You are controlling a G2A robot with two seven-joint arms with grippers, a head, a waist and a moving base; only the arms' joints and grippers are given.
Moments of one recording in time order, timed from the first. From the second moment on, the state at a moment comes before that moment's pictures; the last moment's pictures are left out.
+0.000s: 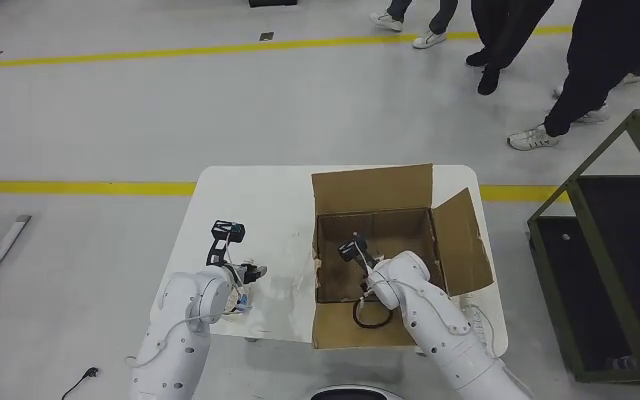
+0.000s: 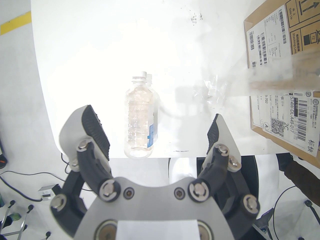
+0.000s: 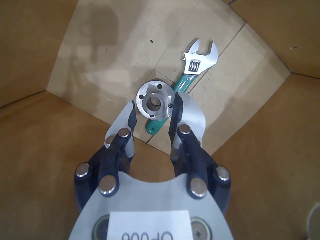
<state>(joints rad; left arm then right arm) 1.22 -1.37 -1.41 -1.63 1.35 -0.04 -1.07 -0.95 -1.40 0.97 -1.29 -1.38 -0.03 1.21</state>
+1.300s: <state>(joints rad) 1.22 -1.37 -1.41 -1.63 1.35 -0.04 -1.07 -0.84 -1.47 0.86 -1.07 -1.38 -0.02 1.17</state>
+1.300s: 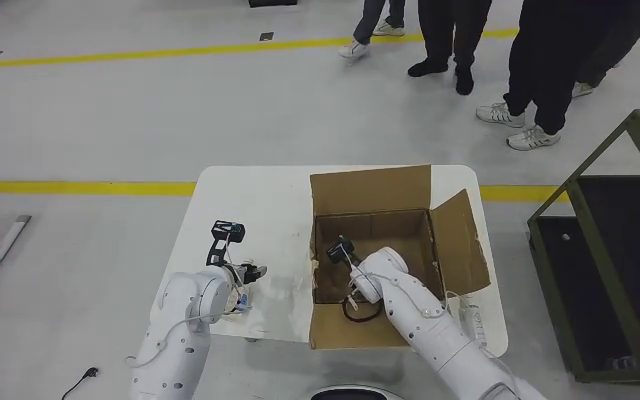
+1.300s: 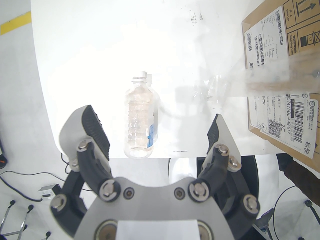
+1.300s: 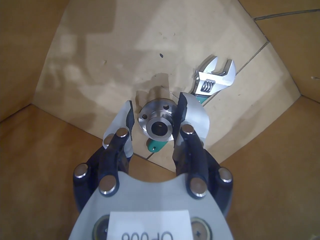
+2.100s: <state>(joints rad) 1.22 -1.37 -1.41 -1.63 1.35 -0.04 -1.07 -0.84 -1.49 0.86 -1.04 -1.42 -0.02 1.17</state>
